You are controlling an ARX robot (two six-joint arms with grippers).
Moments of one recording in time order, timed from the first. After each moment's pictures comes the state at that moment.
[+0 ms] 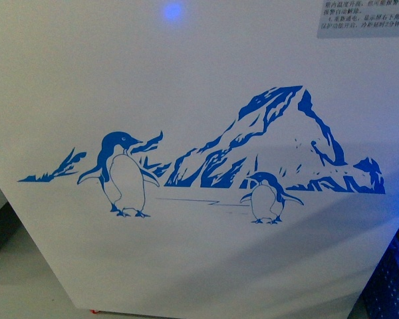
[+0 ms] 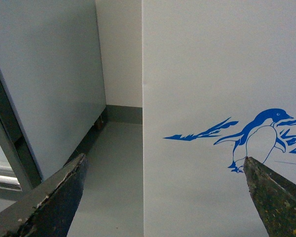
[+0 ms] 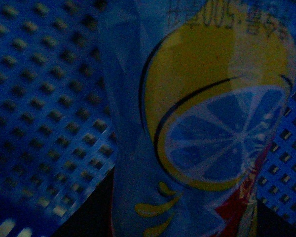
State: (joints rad) left arm 0.00 0.00 0.01 0.00 0.00 0.00; right arm -0.37 2.79 1.31 0.17 0.27 0.77
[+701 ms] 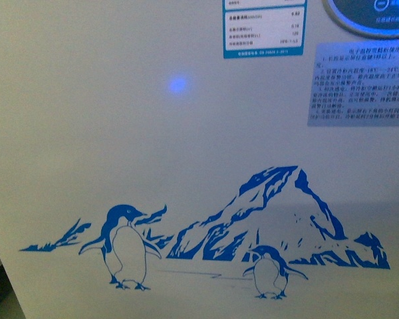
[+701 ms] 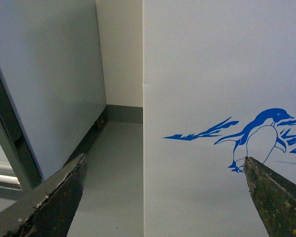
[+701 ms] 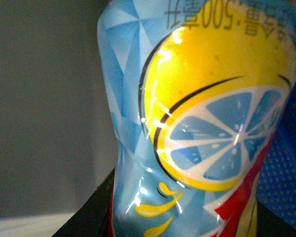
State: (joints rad) left arm 0.00 0.00 0.01 0.00 0.00 0.00; right arm -0.31 1.27 0.62 0.12 -0.10 0.27
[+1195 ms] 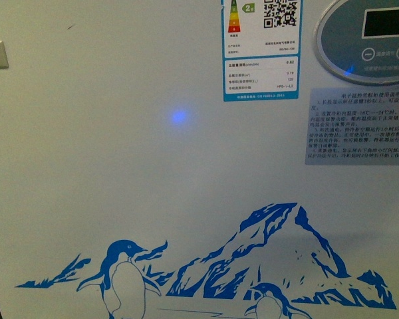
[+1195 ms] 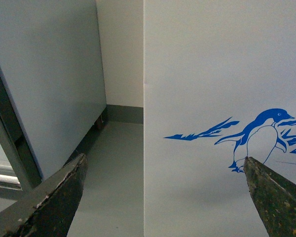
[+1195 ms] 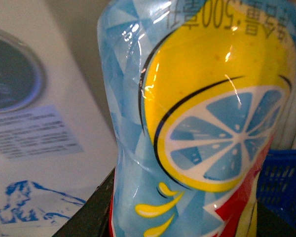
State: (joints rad) left arm 0.00 0.00 0.01 0.00 0.00 0.00; right arm 0.08 0.42 0.59 -0.18 0.21 0.21
